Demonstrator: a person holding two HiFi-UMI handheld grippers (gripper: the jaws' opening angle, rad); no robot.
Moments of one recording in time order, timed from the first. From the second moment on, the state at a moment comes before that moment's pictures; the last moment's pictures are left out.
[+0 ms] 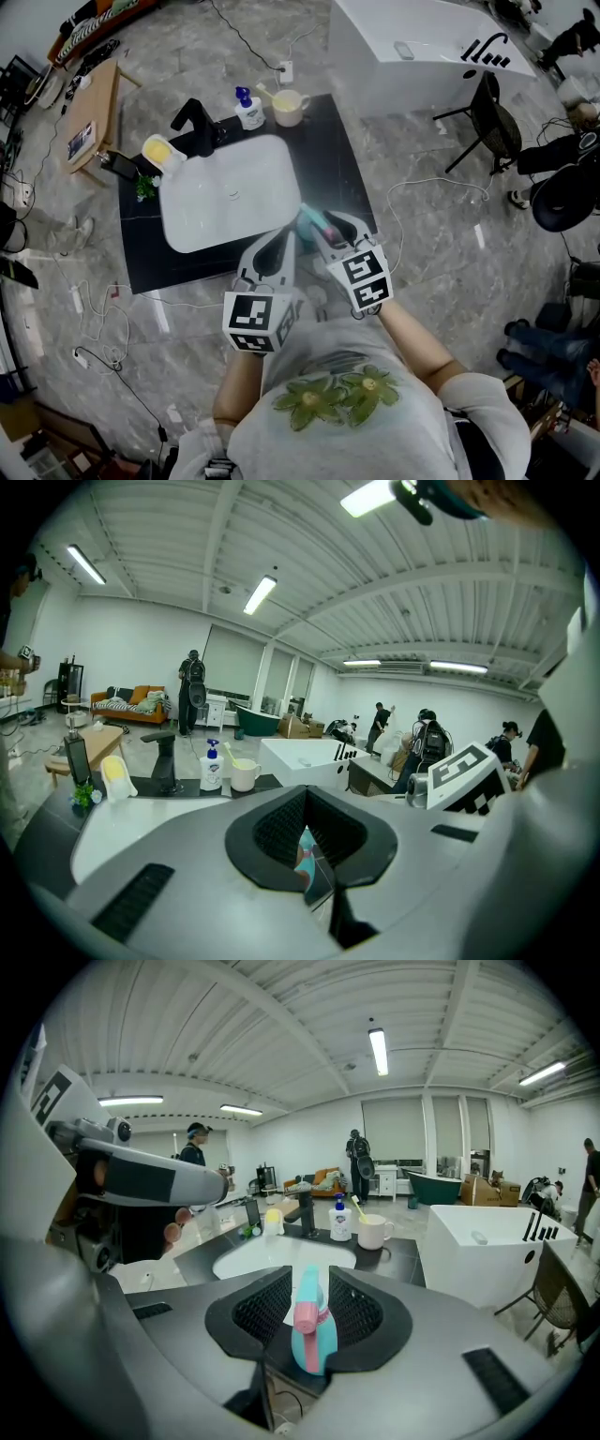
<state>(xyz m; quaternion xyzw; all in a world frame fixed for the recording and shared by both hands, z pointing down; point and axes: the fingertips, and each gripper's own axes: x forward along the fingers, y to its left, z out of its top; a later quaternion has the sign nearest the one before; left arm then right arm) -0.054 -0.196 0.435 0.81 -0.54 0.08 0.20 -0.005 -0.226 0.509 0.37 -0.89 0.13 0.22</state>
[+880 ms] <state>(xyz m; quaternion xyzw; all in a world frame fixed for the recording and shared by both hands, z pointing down) -0.062 -0.196 0.438 0.80 -0.55 0.08 0.21 -0.013 -0.231 0.535 0.35 -0.89 0.14 0.25</state>
